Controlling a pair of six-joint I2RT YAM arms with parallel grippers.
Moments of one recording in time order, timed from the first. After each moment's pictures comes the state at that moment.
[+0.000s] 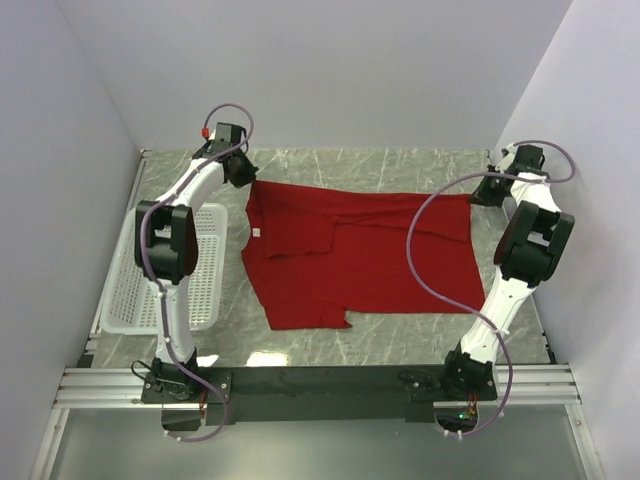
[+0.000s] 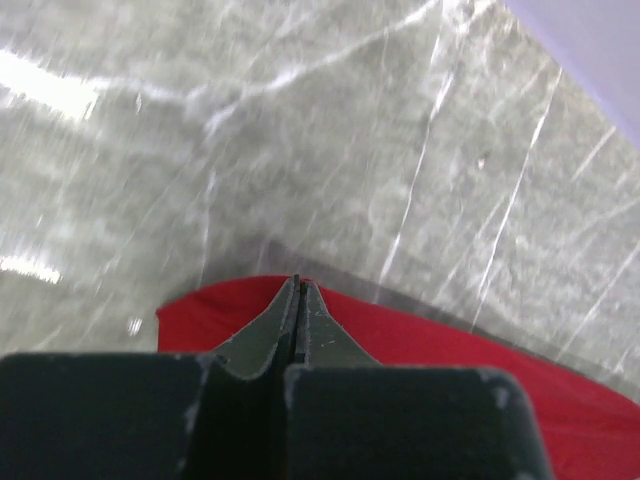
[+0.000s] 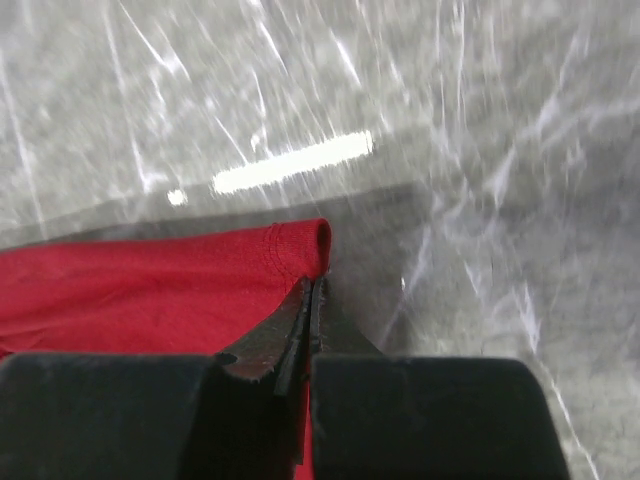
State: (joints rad) left arm -0.18 2.11 1.78 -0.49 -0.07 -0.79; right arm -0.40 2.16 1.72 -0.56 -0.40 0.12
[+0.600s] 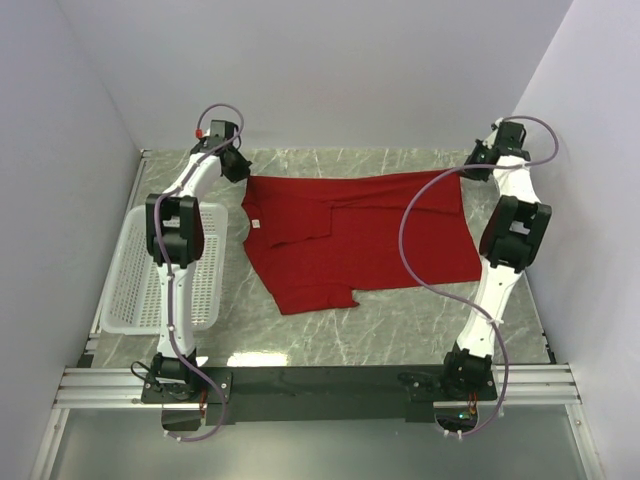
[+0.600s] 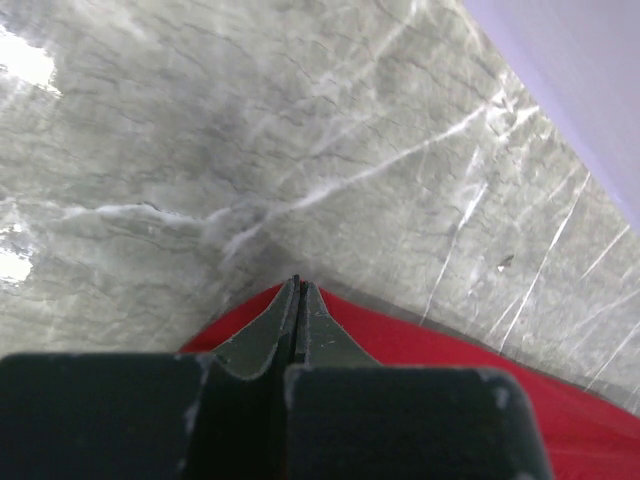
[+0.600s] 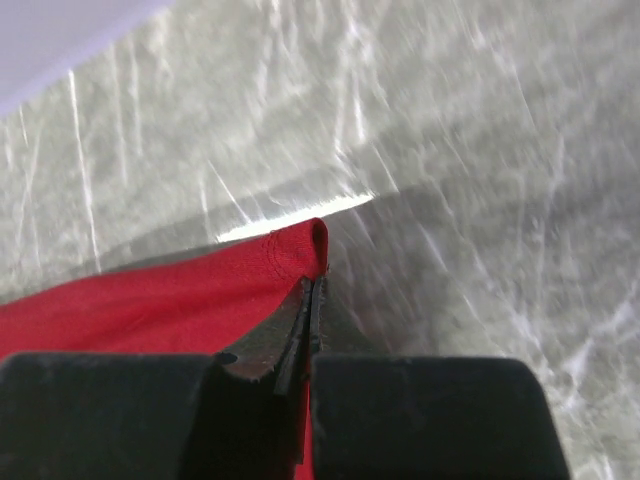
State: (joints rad) left arm -0.11 2.39 2.08 -0.54 -0.02 -0.83; right arm -0.31 2.37 2.09 -0.56 -0.33 0.25
